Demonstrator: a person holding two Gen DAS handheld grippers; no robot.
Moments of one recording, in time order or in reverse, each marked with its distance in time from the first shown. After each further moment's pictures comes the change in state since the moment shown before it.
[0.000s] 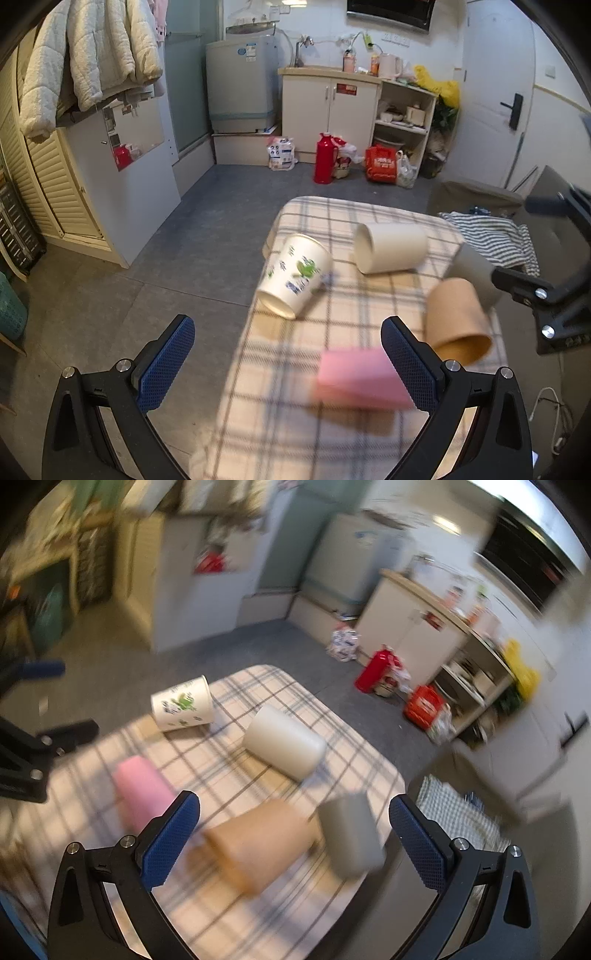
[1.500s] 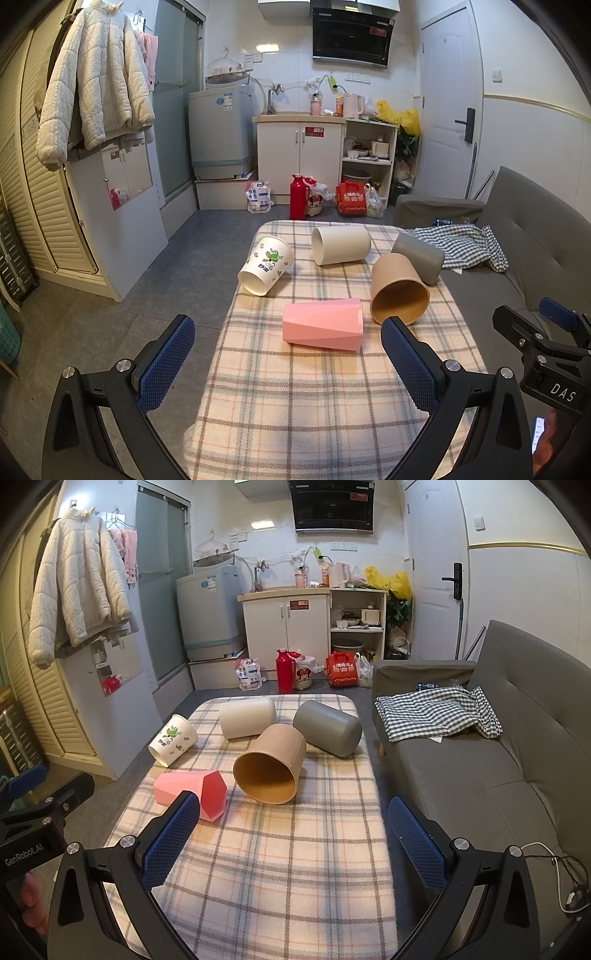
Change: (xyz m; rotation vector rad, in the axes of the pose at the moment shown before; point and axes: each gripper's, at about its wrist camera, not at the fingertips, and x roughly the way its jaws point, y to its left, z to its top) left arm -0.107 -0.017 -0.088 0.058 -0.217 -0.093; right arm -0.130 0.083 -0.165 0.802 -0.211 -0.201
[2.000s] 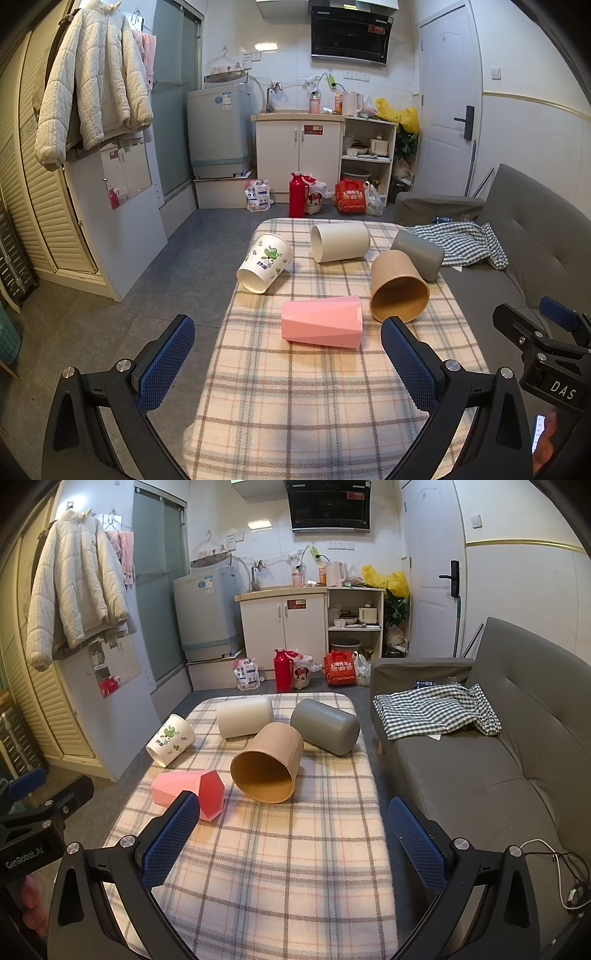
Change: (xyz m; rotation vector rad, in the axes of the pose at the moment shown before) left arm 0.000 -0.001 -0.002 0.001 -0.002 0.002; right arm -0.003 0.001 0.002 0.008 0.000 -0.012
